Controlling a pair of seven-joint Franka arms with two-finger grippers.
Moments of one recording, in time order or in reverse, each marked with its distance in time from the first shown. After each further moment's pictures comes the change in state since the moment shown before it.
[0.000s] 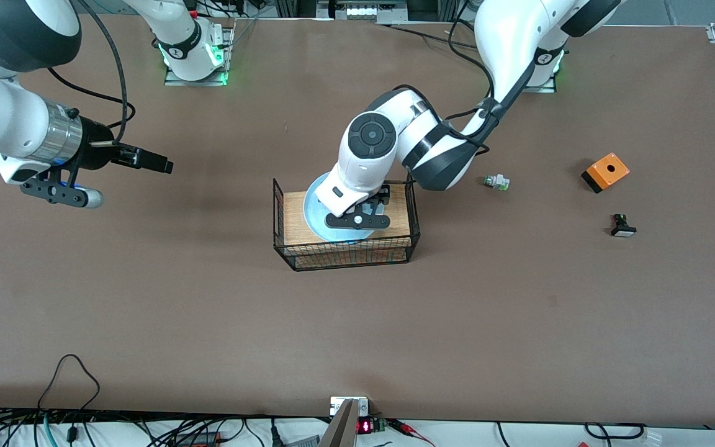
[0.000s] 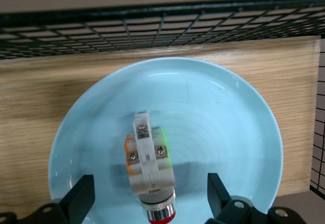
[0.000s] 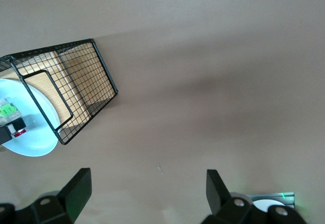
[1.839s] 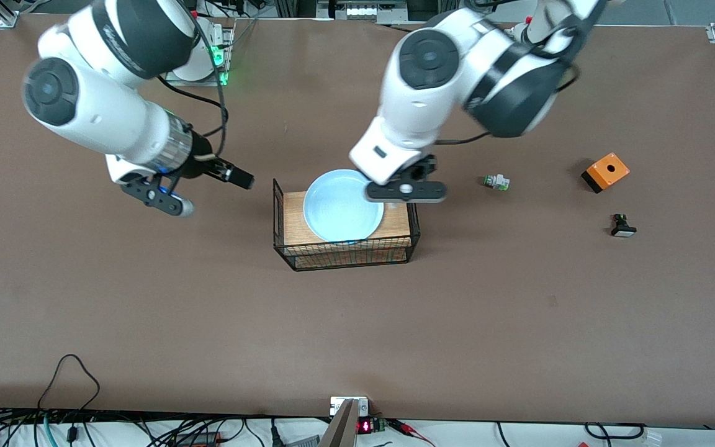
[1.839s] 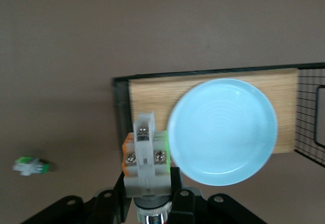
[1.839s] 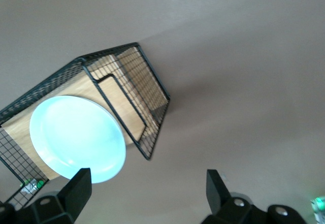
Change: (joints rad) left arm 0.121 -0.241 0.010 0.081 -0.002 -0.356 0.080; right arm 0.244 0.105 0.004 0.020 0.008 0.233 0.380
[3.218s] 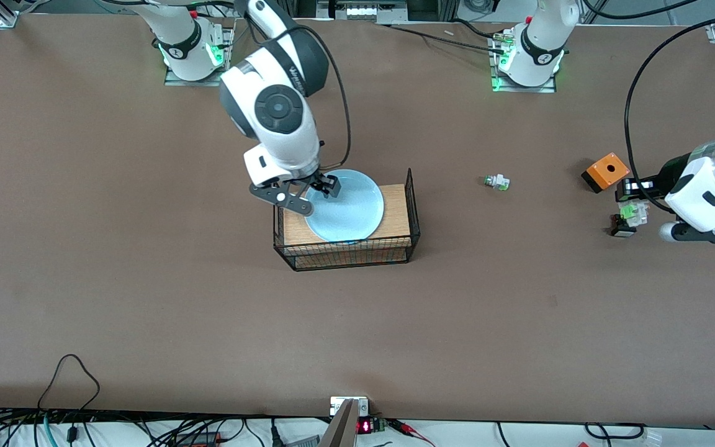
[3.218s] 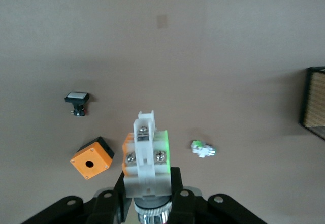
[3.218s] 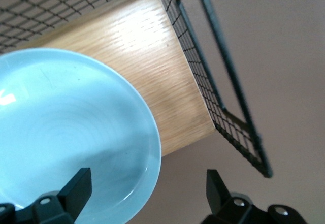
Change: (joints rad) left arm 0.497 -0.278 0.191 -0.356 -0.075 -0.098 0.650; right arm 0.292 0.205 0.001 0.002 -0.286 0.158 0.267
